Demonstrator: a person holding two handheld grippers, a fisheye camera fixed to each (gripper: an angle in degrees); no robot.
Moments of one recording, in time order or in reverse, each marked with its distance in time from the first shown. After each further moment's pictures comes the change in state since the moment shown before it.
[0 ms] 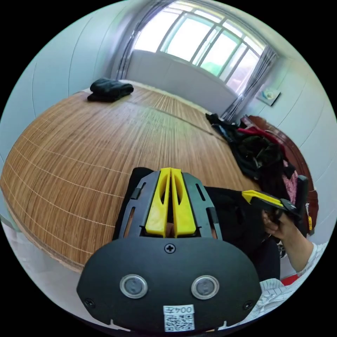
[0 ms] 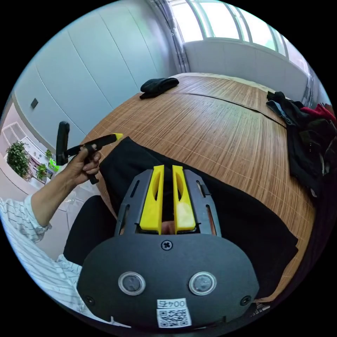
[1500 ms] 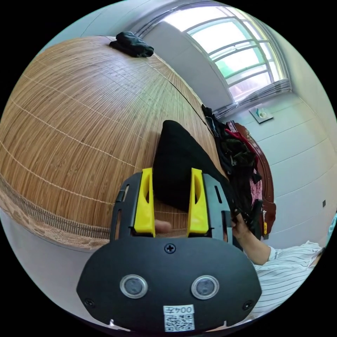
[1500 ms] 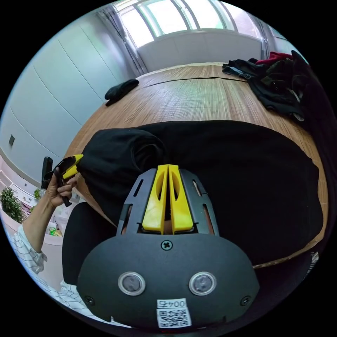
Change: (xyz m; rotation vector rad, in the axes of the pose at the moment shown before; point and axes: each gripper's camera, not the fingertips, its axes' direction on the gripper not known) left arm -0.123 0.147 0.030 -0.111 0.386 -0.237; right arm -0.034 0.213 -0.030 0.057 0.080 0.316
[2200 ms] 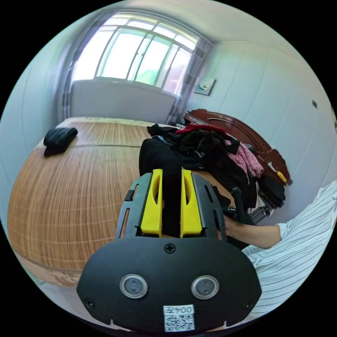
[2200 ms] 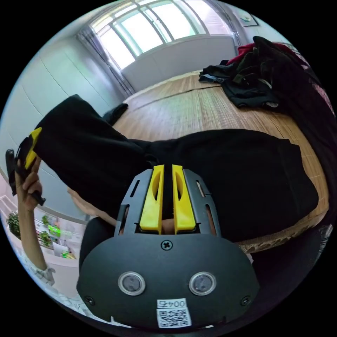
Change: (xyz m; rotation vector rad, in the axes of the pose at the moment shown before) left arm 0.267 0.113 0.043 0.144 -0.067 0.671; right arm 0.100 0.063 -0.100 0.160 -0.079 0.163
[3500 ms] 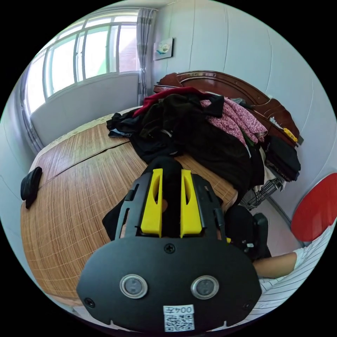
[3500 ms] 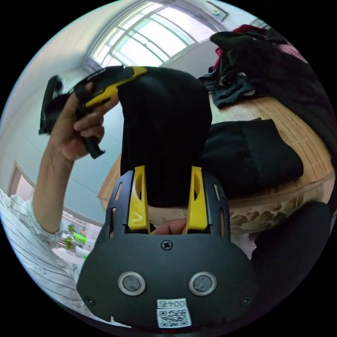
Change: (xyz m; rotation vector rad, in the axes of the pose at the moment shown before) left arm 0.283 -0.006 0.337 -0.202 -0.023 0.248; right arm 0.174 0.080 -0.098 0.096 -0.181 0.042
